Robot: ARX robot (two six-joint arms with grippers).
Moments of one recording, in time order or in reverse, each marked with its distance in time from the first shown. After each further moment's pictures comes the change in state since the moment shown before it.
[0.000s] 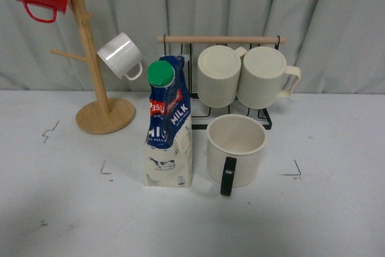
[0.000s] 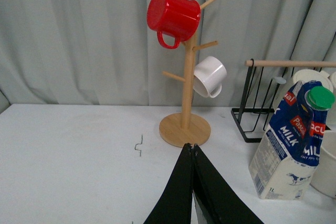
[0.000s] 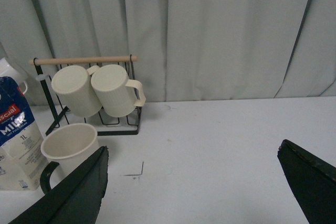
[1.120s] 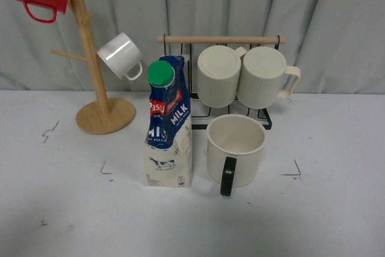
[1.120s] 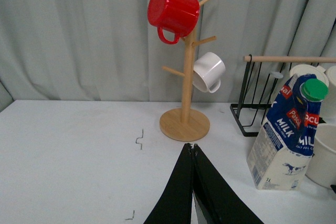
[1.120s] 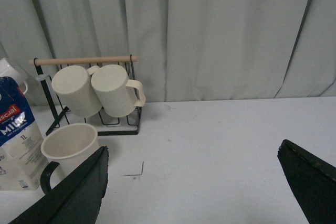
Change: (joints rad) left arm 0.000 -0.237 0.000 -0.244 0.000 0.001; right arm 0.000 0.000 0.000 0.000 0.000 0.000
